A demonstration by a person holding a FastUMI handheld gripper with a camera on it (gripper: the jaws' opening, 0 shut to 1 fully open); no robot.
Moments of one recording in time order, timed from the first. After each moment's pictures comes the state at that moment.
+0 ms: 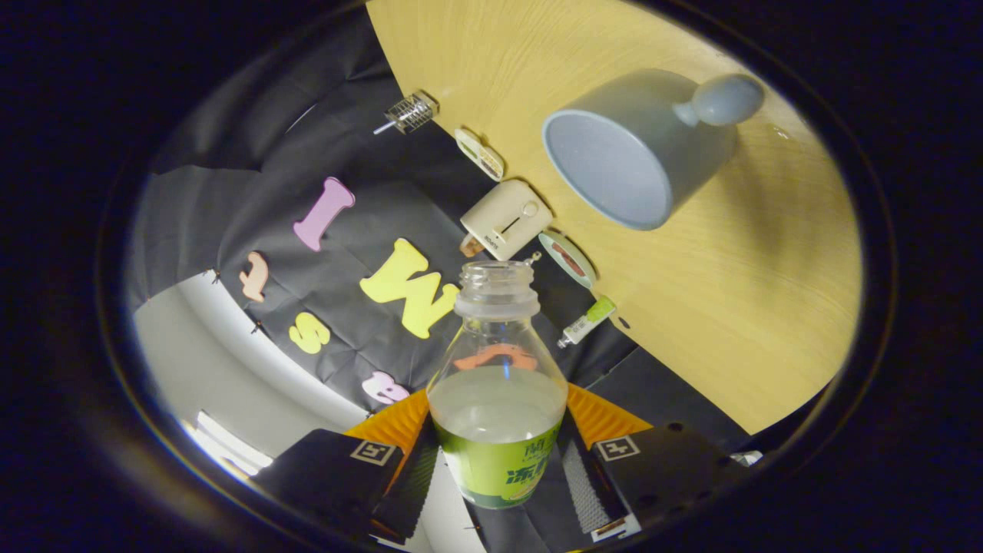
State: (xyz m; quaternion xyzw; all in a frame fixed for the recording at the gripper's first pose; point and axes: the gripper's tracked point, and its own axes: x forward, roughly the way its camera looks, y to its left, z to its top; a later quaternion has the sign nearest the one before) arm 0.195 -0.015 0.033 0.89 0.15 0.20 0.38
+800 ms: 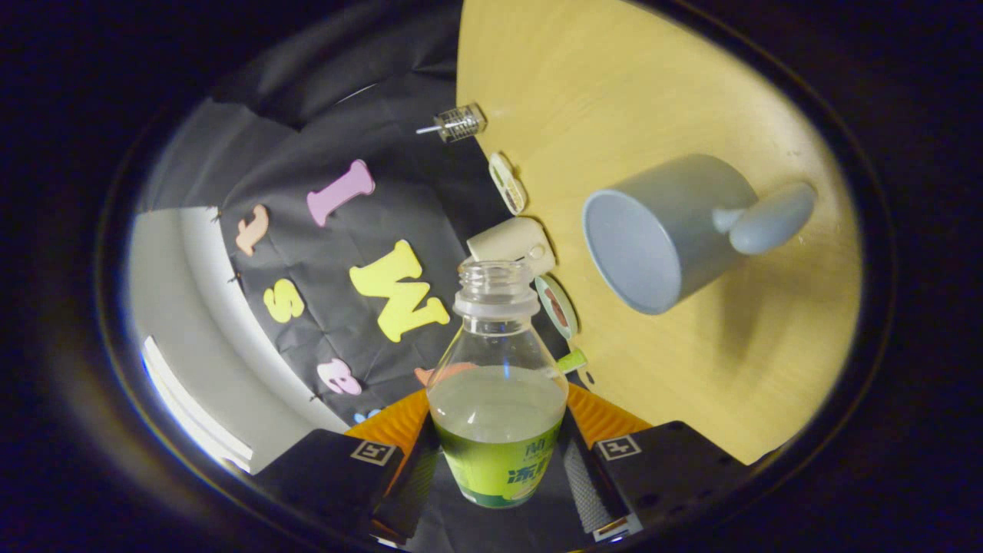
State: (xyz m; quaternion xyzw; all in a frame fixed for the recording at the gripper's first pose) arm 0.207 -0.024 0.012 0.80 0.13 0.15 0.57
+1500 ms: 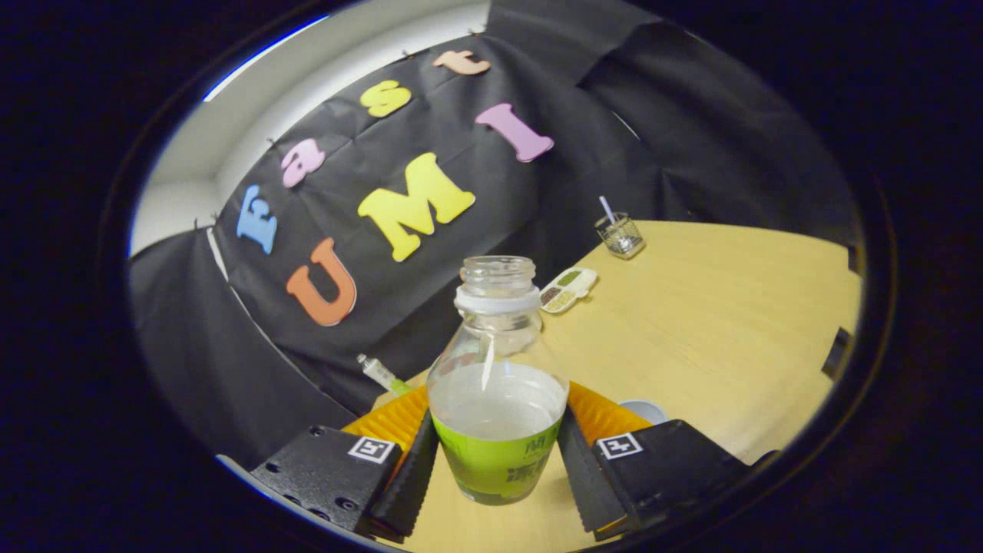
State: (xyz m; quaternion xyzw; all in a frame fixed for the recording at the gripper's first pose) arm 0.230 -0.022 0.009 0.29 0.12 0.04 0.95
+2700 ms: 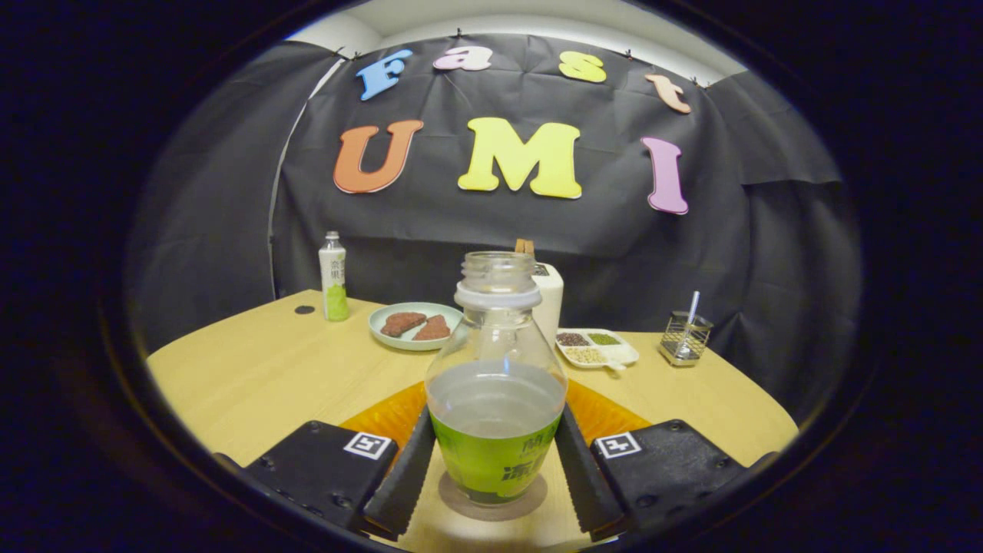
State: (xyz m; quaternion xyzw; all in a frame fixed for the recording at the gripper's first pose) arm 0.378 -0.014 -0.055 -0.04 0.12 0.02 0.99
